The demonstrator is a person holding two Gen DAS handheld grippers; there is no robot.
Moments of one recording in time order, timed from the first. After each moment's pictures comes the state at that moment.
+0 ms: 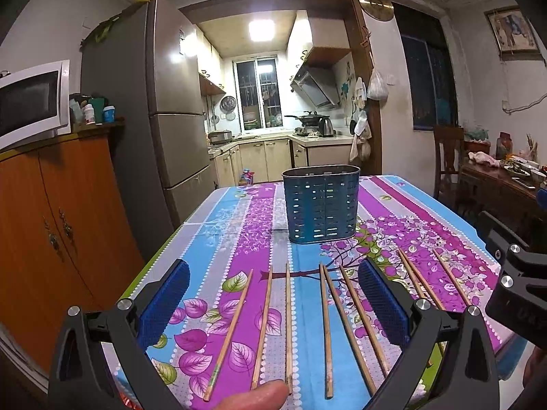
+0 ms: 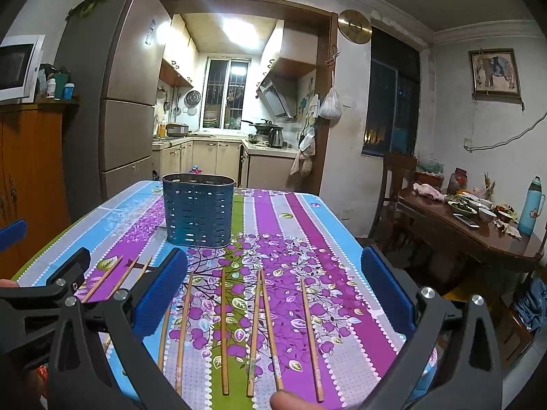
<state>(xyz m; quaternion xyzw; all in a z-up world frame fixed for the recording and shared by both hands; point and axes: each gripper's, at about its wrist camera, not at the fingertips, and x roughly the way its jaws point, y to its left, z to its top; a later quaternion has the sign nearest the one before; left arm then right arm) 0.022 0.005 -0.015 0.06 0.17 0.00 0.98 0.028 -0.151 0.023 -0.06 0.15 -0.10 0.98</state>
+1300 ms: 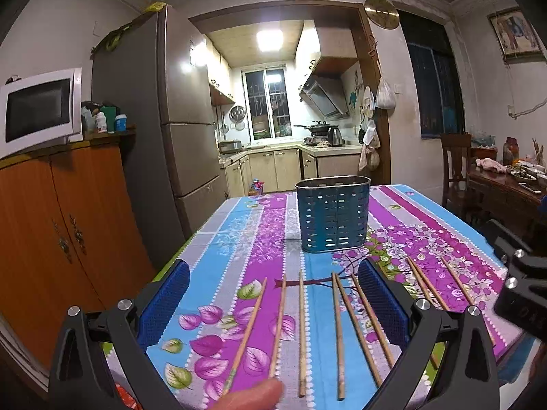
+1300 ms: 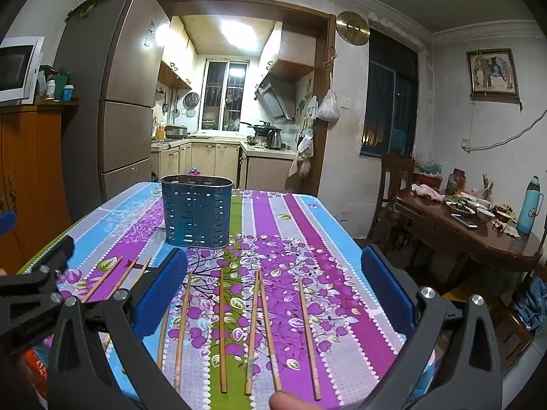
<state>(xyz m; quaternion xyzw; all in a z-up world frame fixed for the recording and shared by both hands) 0.012 0.017 -0.010 0.07 0.14 0.01 0.99 0.024 -0.154 0.019 -0.06 0.14 -0.10 0.98</state>
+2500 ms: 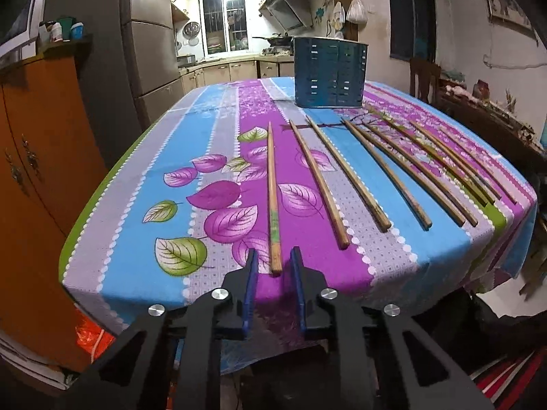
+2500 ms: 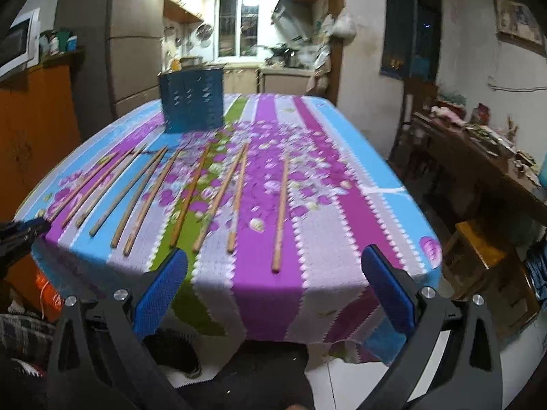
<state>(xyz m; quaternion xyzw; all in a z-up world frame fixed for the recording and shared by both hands) 0.017 0.117 -0.143 0.06 0.33 -0.09 0.94 -0.015 -0.220 -0.074 -0.02 0.31 -0.04 0.95</state>
